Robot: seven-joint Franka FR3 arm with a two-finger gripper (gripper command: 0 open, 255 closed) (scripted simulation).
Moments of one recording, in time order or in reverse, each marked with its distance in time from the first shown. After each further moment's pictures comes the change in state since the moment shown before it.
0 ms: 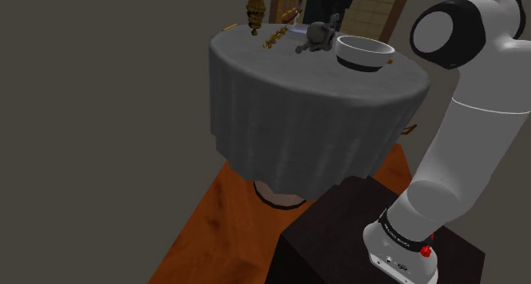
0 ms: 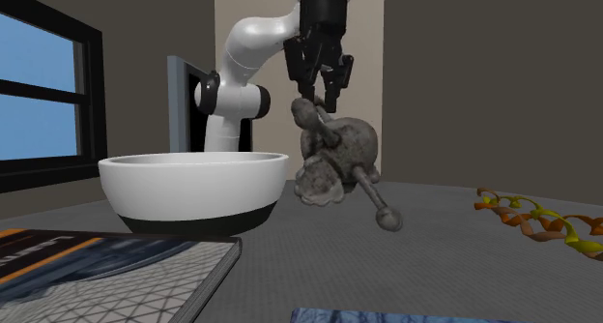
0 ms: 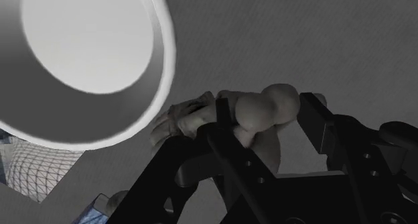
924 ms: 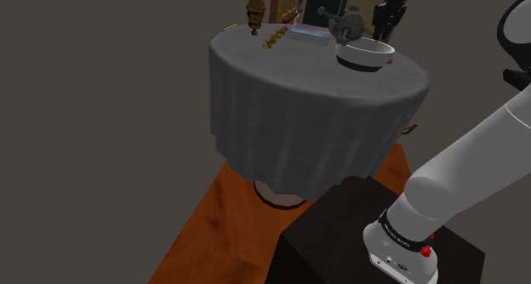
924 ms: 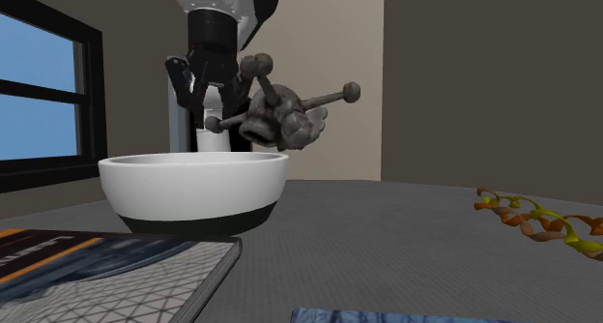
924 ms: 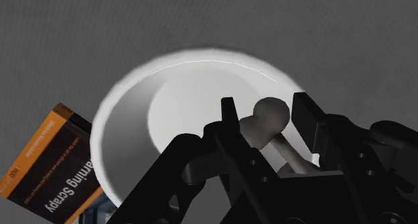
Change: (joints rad) arm -0.090 -0.389 -0.099 -0.555 -0.124 0.186 -0.223
